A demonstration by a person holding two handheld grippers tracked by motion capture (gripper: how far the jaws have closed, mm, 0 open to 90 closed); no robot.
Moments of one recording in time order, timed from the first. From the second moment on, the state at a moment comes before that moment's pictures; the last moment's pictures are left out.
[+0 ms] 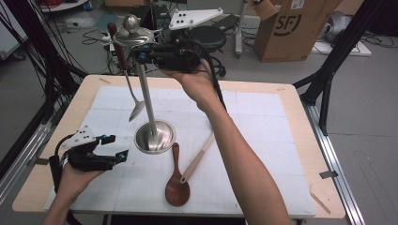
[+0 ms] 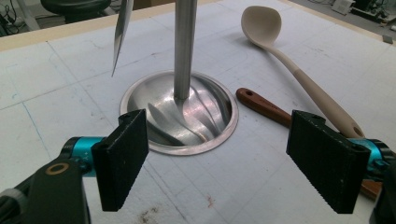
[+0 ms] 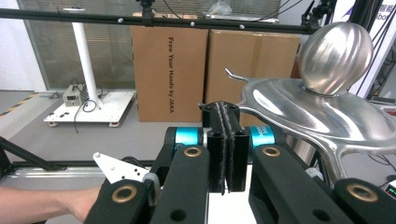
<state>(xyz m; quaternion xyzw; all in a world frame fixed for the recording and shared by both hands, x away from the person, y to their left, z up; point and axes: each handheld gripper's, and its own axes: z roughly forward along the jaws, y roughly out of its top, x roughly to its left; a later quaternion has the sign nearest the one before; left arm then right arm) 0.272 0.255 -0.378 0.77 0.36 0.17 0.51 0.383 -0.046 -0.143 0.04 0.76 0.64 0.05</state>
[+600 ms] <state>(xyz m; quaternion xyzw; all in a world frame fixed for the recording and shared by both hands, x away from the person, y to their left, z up) 0.272 0.255 -0.378 0.76 0.35 0.17 0.51 0.390 -0.073 -0.153 0.04 0.77 0.64 0.05</state>
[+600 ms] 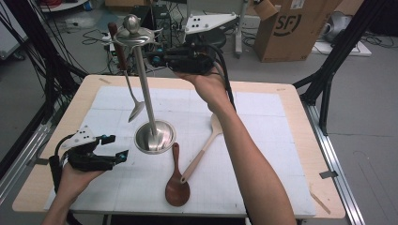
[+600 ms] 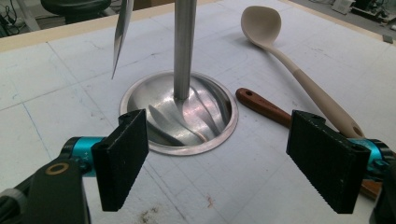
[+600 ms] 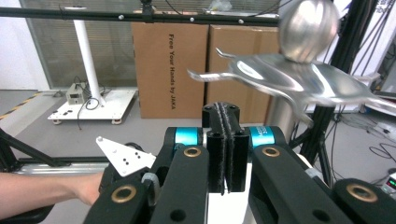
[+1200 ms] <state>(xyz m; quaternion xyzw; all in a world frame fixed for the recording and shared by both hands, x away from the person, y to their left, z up) 0.272 0.254 -0.378 0.77 0.35 0.17 0.51 0.407 -0.107 -0.151 0.09 0.75 0.65 0.07</state>
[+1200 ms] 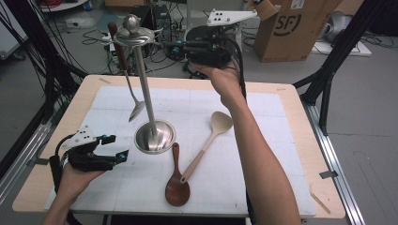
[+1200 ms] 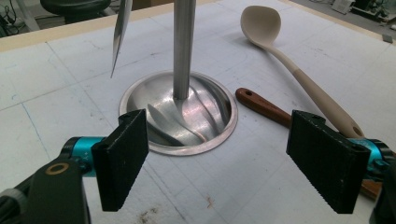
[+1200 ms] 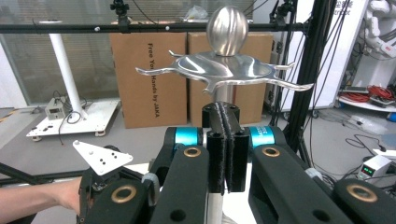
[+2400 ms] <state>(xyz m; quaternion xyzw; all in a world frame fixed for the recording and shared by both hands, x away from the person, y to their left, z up) 0.272 0.254 -0.378 0.77 0.35 0.17 0.51 0.391 -0.065 -0.143 0.04 0.76 0.65 0.05</state>
